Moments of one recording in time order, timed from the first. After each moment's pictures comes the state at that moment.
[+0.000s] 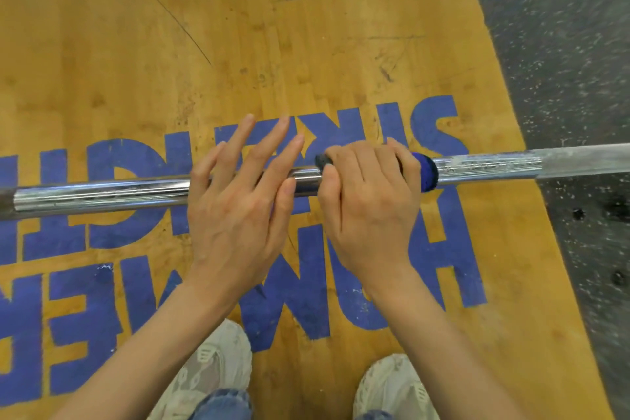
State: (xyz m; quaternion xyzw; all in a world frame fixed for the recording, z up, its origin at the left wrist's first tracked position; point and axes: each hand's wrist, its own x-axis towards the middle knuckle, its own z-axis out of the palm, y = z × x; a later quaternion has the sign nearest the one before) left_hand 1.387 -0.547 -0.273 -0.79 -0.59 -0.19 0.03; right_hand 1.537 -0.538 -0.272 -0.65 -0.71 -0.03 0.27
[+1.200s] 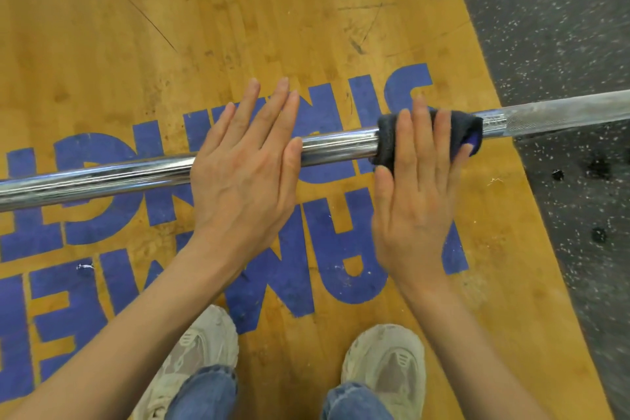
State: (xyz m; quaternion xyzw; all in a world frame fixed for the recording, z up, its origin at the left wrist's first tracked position) left_hand 1.427 -0.532 -0.268 -0.81 -0.57 -0.16 0.00; right_hand 1.605 -0.575 -0.297 -0.70 -0.65 -0.01 0.28
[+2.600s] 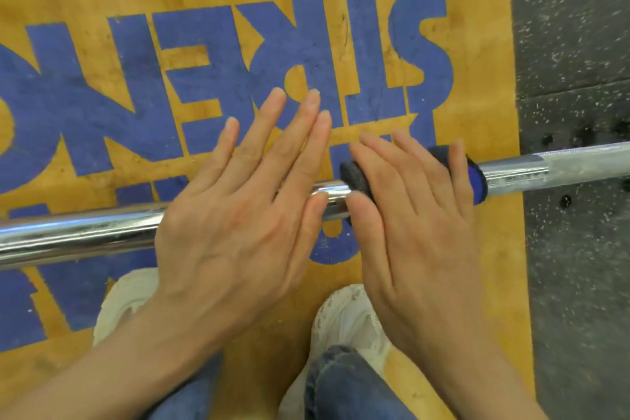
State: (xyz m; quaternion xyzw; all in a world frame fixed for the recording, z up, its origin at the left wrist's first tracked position) left_hand 1.435 -0.586 -0.254 -0.85 -0.51 -0.08 -0.11; right_hand 1.595 -0.613 -0.234 -0.68 -0.71 0.14 0.06
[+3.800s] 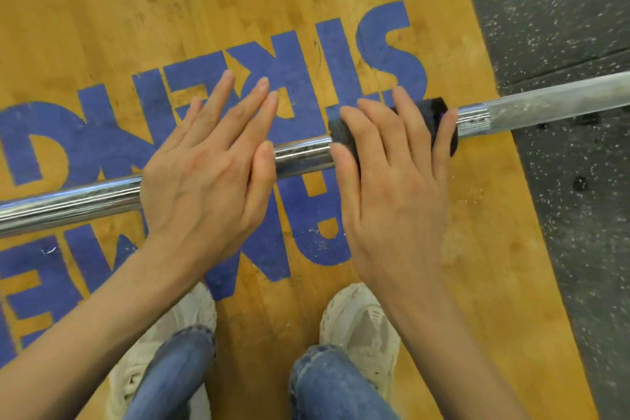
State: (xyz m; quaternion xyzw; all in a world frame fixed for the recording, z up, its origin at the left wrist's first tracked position) left_hand 1.437 -0.566 -0.259 -0.84 -0.53 -0.11 -0.06; right_hand 1.609 -0.609 -0.258 -0.73 -0.66 0.05 0.19
